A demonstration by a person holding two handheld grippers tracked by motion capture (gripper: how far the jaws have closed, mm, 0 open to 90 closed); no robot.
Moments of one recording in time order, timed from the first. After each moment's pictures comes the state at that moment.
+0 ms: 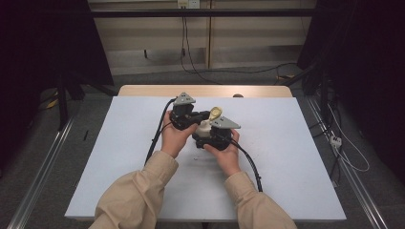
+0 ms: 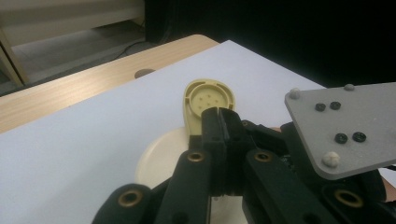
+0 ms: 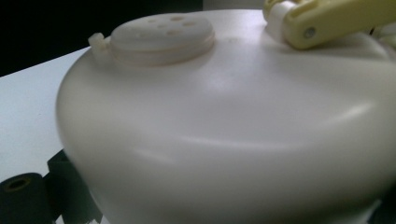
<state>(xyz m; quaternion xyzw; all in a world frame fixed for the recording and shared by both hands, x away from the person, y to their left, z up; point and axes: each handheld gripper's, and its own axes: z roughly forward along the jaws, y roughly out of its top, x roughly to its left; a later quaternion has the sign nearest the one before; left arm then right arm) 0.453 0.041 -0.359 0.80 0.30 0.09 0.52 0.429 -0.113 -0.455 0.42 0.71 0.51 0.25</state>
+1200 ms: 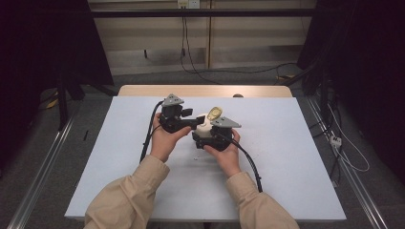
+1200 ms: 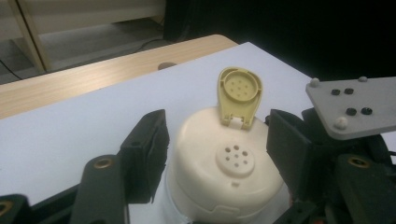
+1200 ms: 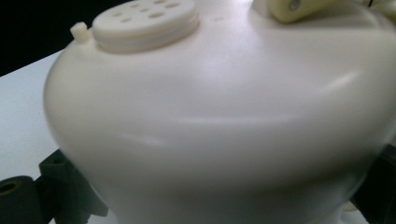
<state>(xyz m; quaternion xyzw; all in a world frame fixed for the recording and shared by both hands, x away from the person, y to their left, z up) 0.447 0.071 -0.359 0.78 0.34 0.11 0.51 0.426 -0.114 -0.453 0.46 0.70 0.50 0.22</state>
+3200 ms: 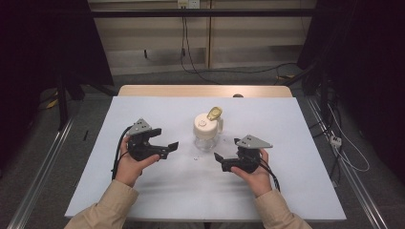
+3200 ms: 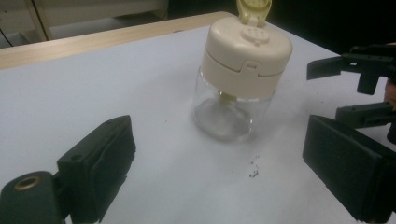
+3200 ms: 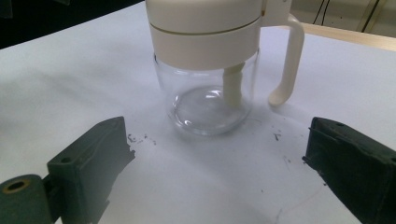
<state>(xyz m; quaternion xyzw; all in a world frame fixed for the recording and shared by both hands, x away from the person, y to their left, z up) 0.394 0.162 -0.398 0.78 0.33 0.11 0.52 0.344 -0.181 -0.440 0.42 0.73 0.49 0.22</state>
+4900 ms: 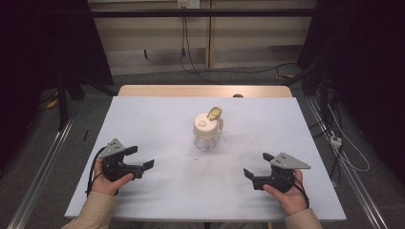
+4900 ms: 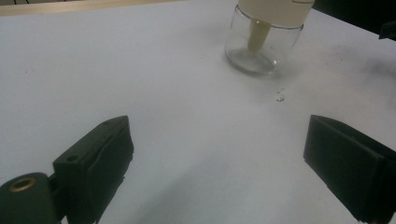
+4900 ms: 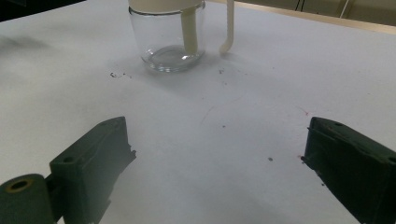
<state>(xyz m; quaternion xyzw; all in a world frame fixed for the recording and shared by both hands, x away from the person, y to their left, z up) 0.360 0.230 -0.429 0.78 0.36 0.12 0.50 0.285 -0.258 -0.448 0.42 0.73 0.48 0.24</state>
